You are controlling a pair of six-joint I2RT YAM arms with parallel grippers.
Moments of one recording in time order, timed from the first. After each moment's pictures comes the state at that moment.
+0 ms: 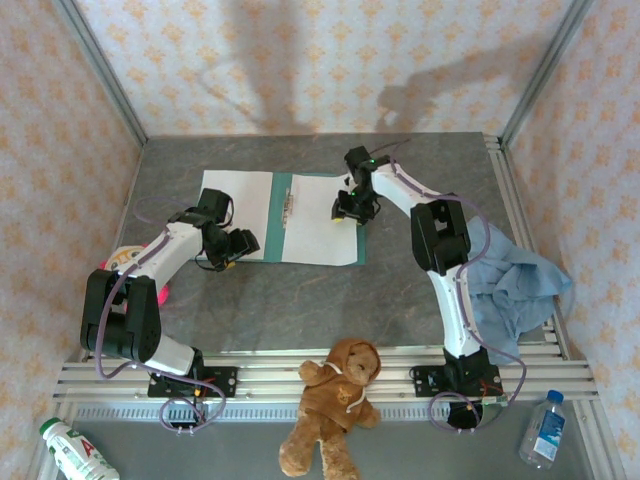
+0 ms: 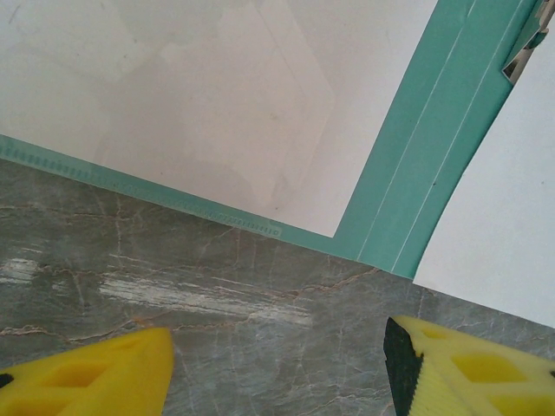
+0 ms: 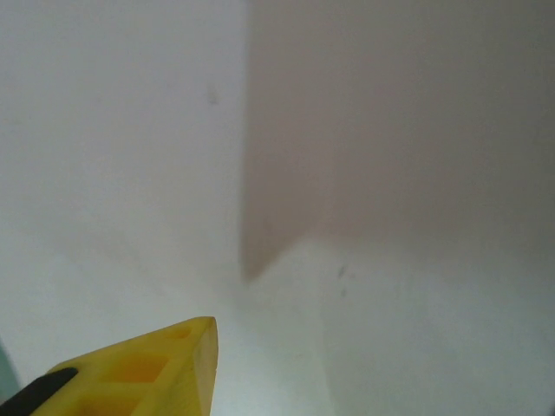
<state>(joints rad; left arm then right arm) -0.12 1.48 0.95 -0.72 0.21 -0.64 0.41 2.33 1.93 -0.96 -0.34 0.50</state>
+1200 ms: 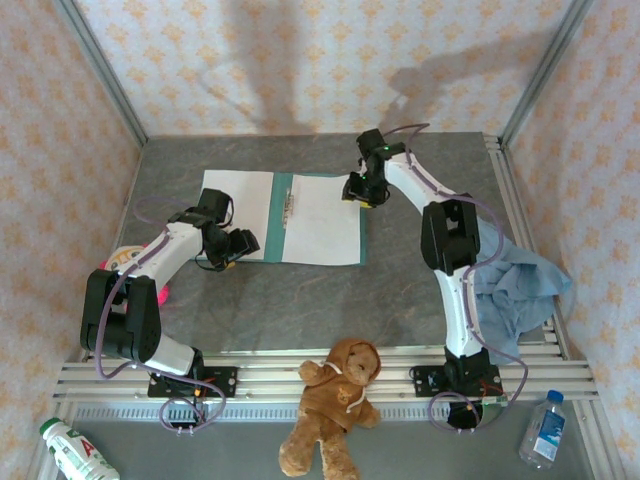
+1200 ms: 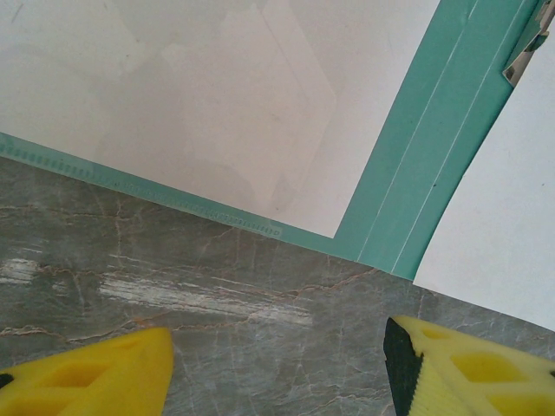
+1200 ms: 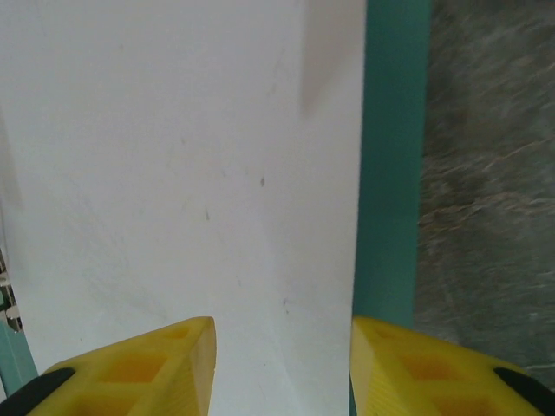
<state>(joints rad) -0.12 1.48 0.95 -0.72 0.21 -0.64 0.35 2.30 2.03 -0.98 -0.24 0.50</state>
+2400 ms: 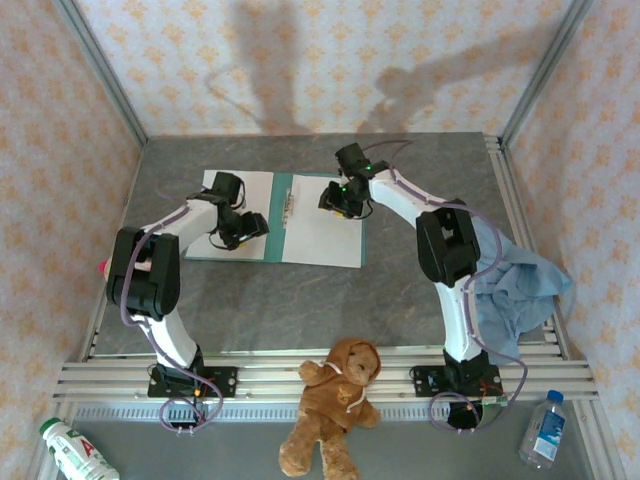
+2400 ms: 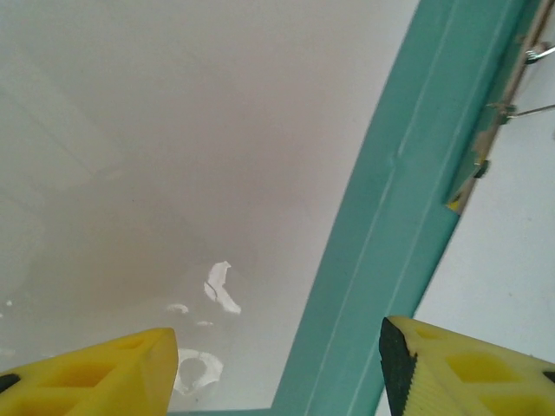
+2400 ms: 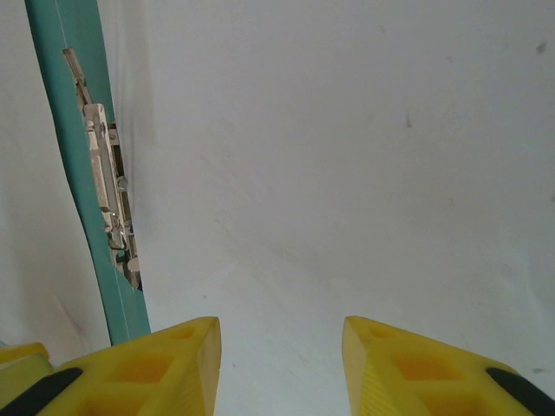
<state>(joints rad) -0.12 1.77 1.14 -0.61 0.24 -0.56 0.49 2.19 1.79 -0.71 -0.31 0.70</state>
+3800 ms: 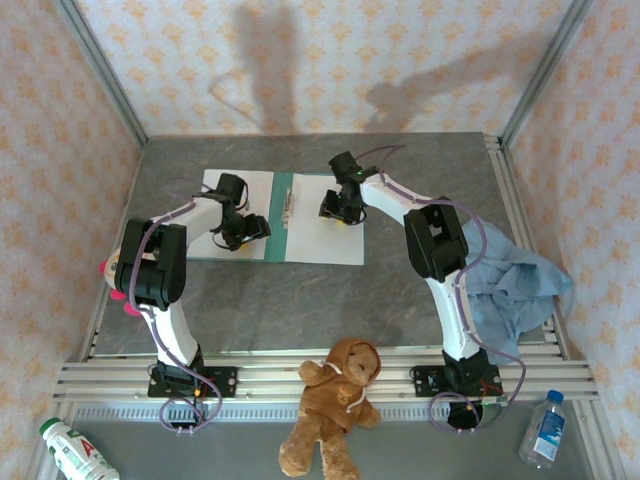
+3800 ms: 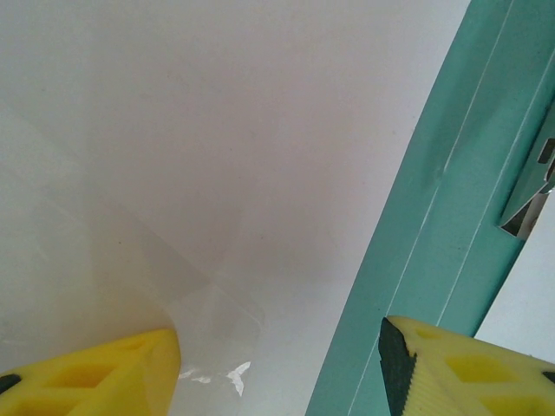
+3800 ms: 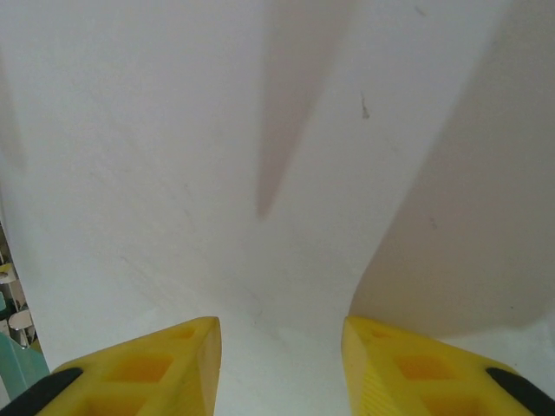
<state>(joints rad) -0.12 1.85 1.17 -0.59 0.24 -0.51 0.50 2.29 1.83 -0.73 -0.23 0.68</state>
